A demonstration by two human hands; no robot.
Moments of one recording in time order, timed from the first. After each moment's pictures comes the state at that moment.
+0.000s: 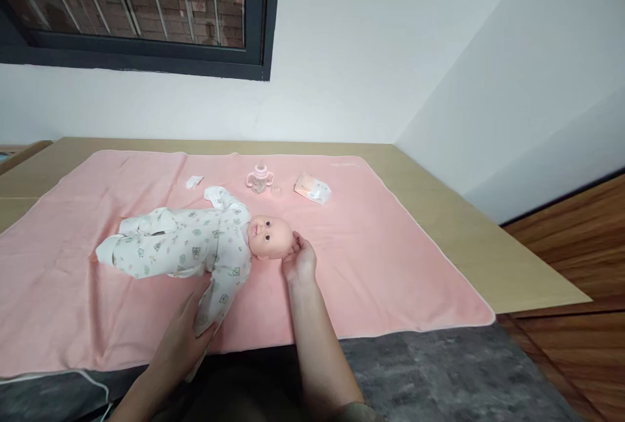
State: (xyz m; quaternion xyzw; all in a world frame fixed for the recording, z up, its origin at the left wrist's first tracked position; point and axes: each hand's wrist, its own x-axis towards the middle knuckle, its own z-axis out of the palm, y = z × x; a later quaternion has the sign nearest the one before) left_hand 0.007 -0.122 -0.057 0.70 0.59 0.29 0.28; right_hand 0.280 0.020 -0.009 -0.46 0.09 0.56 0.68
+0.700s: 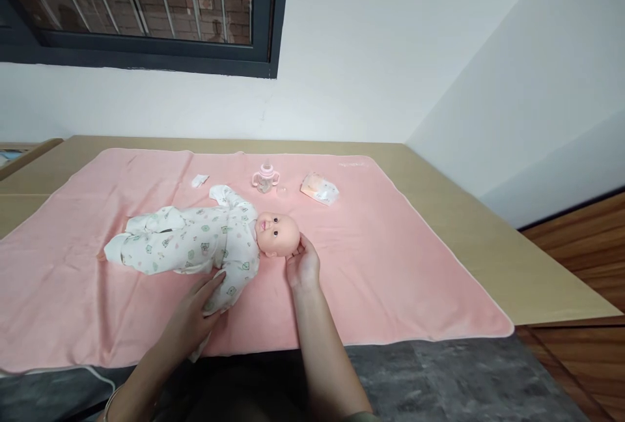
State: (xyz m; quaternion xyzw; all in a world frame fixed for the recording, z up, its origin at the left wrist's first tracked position) left_hand 0.008 -0.091 -0.049 0.76 0.53 0.30 0.24; right_hand 0.268 0.012 -0.005 -0.45 0.06 0.55 0.70
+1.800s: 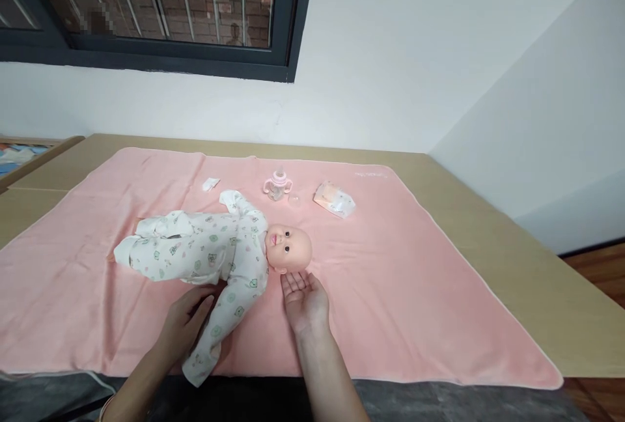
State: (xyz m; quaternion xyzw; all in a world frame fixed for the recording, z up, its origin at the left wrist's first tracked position) left_hand -0.008 -0.084 -0.038 0.66 0.58 0.38 0.29; right_hand 0.255 -0.026 0.002 -0.47 0.15 0.61 0.63
